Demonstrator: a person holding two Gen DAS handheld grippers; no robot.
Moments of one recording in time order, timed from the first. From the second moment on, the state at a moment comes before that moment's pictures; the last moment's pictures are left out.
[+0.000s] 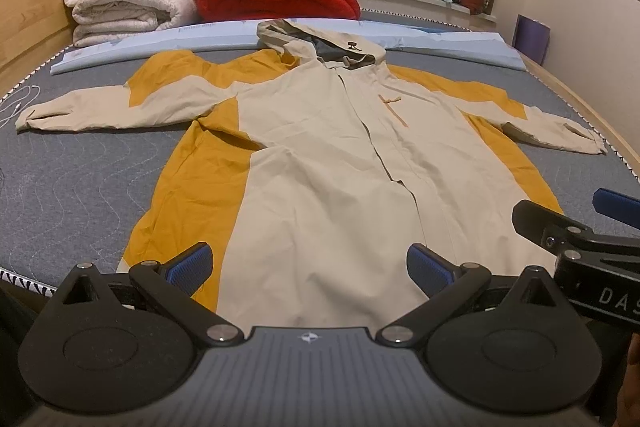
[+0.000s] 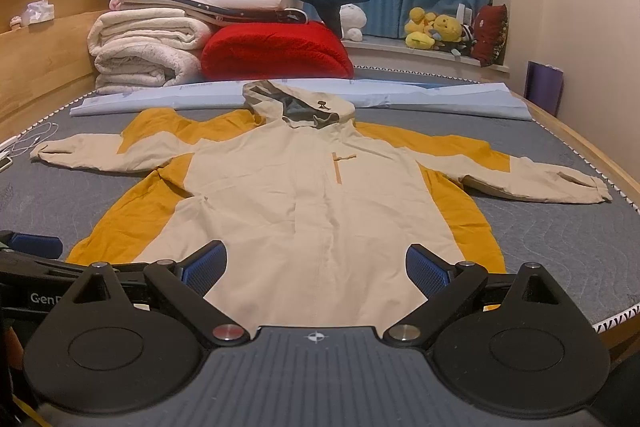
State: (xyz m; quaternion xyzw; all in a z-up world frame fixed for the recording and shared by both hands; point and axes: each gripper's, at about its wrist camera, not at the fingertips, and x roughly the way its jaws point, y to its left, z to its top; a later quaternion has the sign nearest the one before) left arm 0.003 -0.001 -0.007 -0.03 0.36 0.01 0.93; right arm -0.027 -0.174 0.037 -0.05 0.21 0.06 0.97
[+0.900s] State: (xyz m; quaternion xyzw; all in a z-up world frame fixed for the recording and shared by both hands) left arm 0.044 0.028 0.074 -0.05 0.19 0.00 0.98; right arm -0.032 -0.195 0.054 -0.01 0.10 0.00 0.99
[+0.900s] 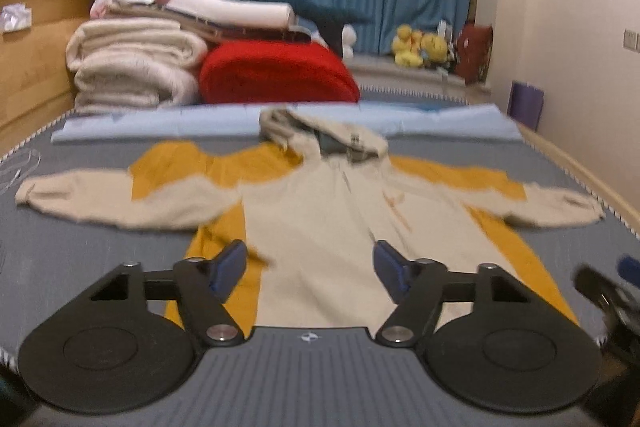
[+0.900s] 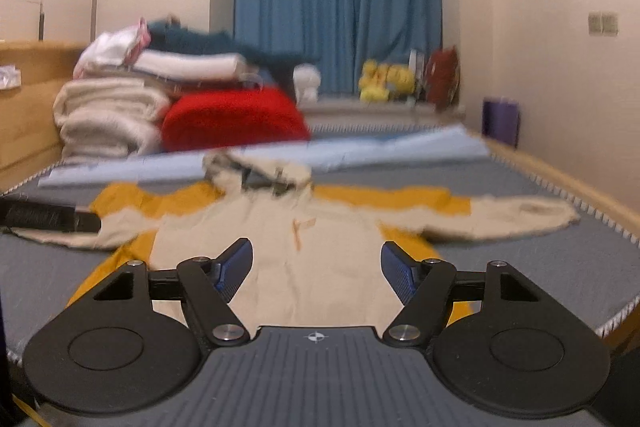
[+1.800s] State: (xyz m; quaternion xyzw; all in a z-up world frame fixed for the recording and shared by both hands) left arm 0.352 0.183 -0.050 -0.11 0.32 0.08 0.94; right arm 0.203 -0.112 0.143 -0.06 0.07 0.16 0.98
